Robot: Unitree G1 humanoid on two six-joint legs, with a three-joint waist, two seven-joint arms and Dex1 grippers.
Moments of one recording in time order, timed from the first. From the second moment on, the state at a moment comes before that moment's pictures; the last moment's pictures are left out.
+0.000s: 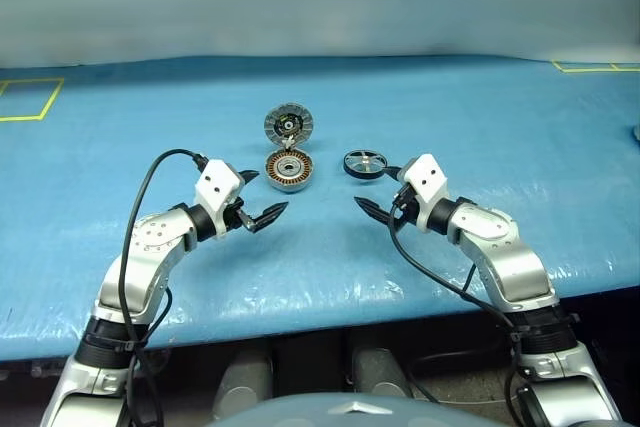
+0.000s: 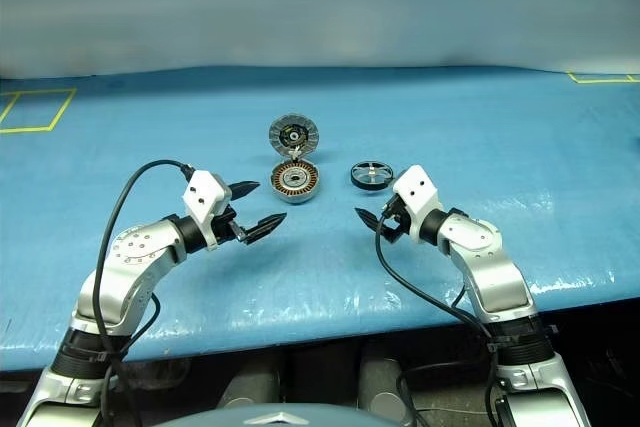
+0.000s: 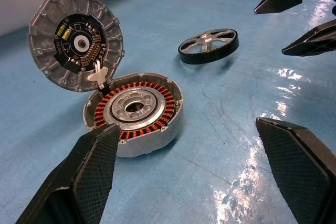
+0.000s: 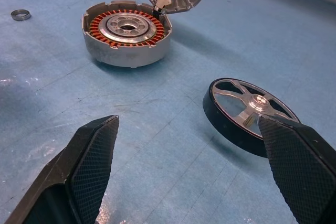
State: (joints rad) left arm -0.18 0.49 -0.06 -0.24 -0.26 0.43 -0.68; right arm -0.25 -0.48 0.08 -0.12 0.18 0.39 0.66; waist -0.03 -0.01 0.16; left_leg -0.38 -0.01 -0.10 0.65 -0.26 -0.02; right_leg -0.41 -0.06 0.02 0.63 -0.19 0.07
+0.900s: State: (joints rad) left arm -0.19 0.49 -0.06 -0.22 -0.25 0.43 -0.68; right arm -0.25 -0.48 0.08 -0.12 0.16 0.39 0.65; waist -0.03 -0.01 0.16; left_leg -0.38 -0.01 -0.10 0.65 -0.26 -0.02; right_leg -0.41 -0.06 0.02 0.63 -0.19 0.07
